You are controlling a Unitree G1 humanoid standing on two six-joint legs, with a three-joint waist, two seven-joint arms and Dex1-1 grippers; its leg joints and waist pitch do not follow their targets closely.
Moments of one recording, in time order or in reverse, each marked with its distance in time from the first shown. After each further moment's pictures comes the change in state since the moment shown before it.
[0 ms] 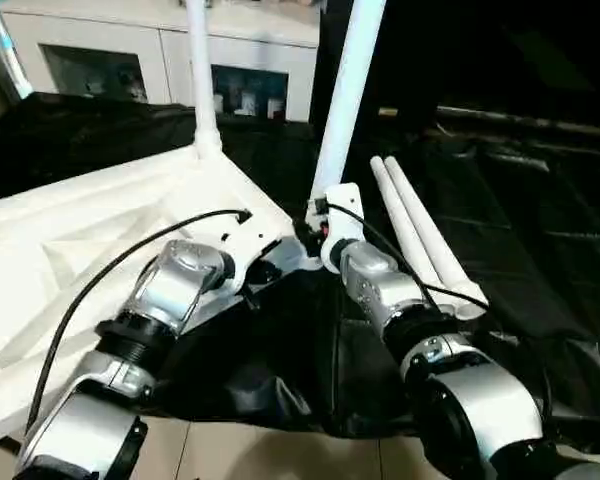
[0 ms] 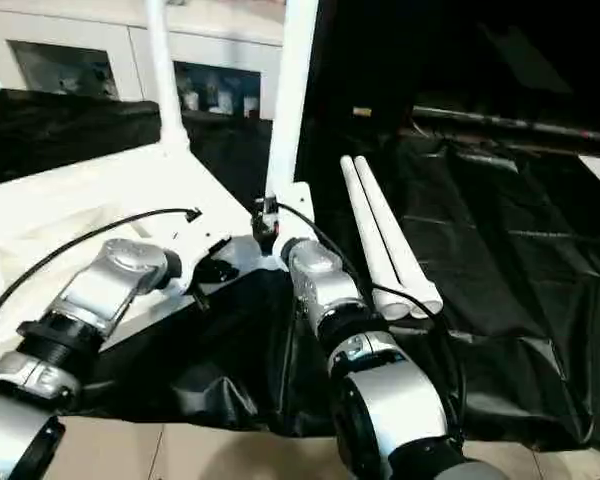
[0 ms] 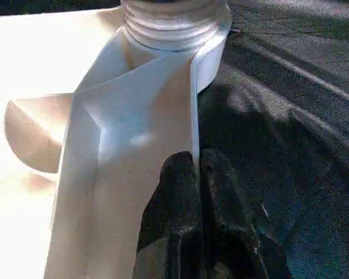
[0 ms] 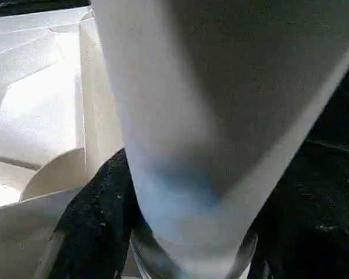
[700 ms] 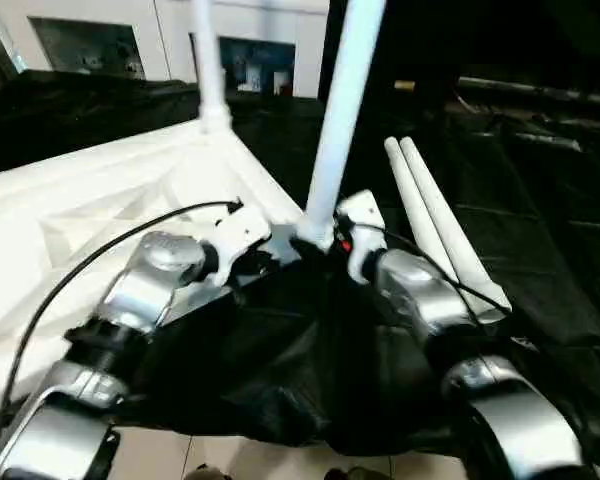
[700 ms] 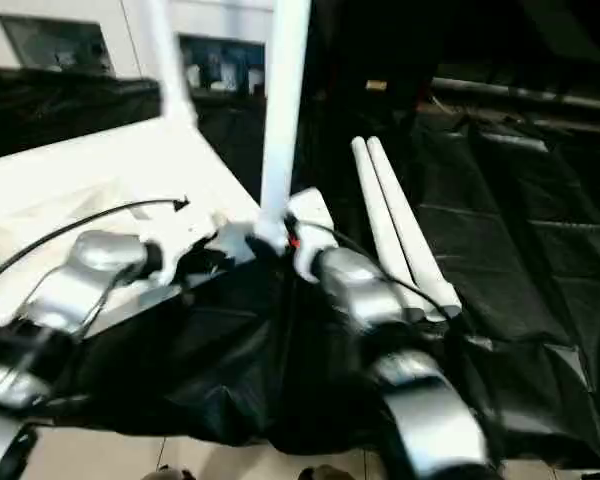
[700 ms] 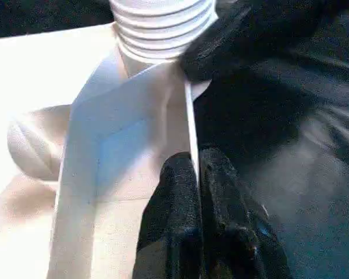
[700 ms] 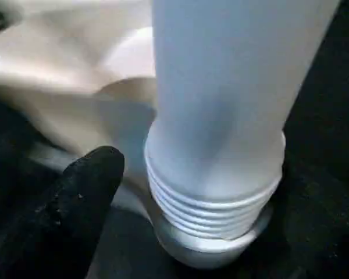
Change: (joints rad) left arm 0.100 0.130 0.009 -0.139 -0.068 -0.244 -0.220; right arm 0.252 -0.274 0.141 -0.370 0.002 -0.036 0.619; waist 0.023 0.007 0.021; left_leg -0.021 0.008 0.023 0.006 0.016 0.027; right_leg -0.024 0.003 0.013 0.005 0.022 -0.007
